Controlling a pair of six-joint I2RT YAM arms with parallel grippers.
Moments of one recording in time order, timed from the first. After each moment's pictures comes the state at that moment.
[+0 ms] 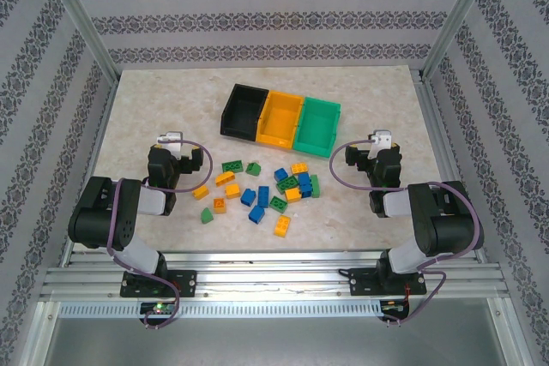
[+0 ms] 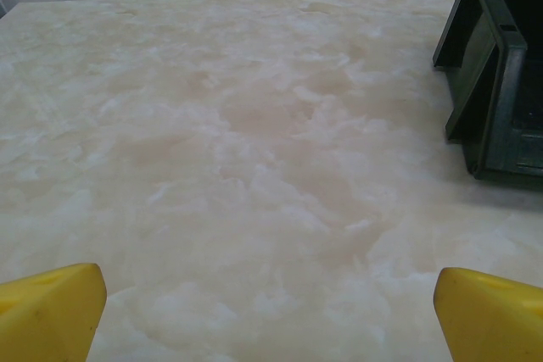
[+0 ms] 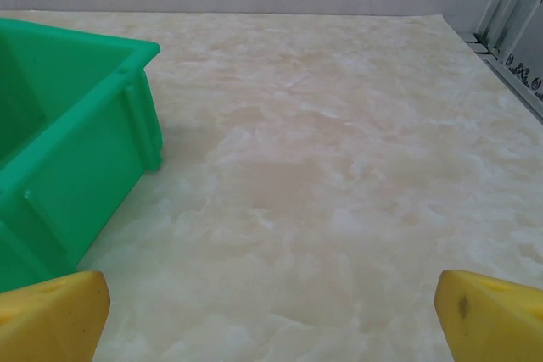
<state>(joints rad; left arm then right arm) -0.02 1.59 0.37 0.88 -0.05 0.00 0.04 1.53 0.32 0.90 0.07 0.02</state>
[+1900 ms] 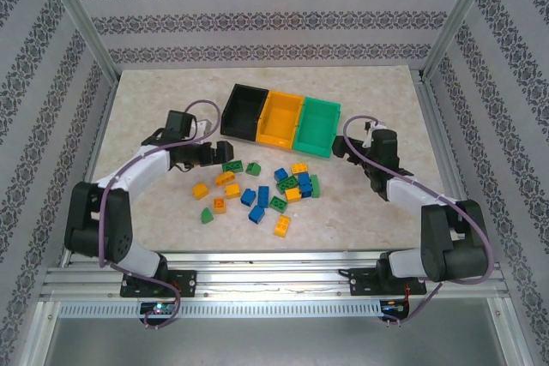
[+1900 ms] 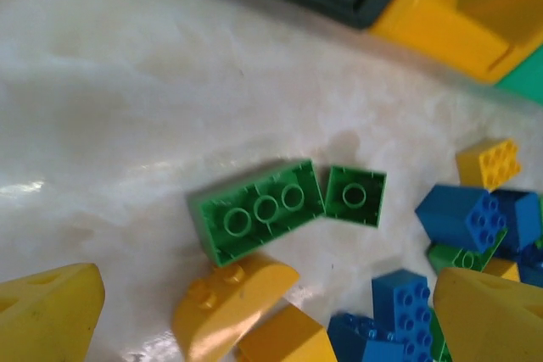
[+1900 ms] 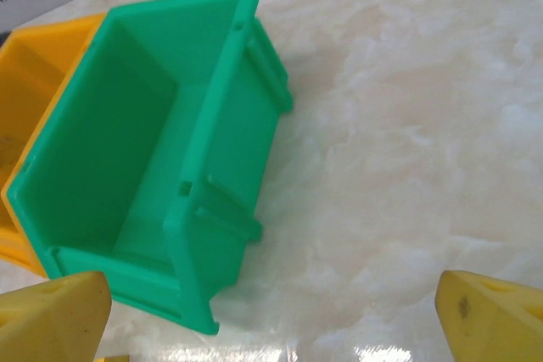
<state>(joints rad) -0.17 1.54 0.98 -0.48 0.40 -0.30 0.11 1.36 0.55 0.24 -0.13 0.41</state>
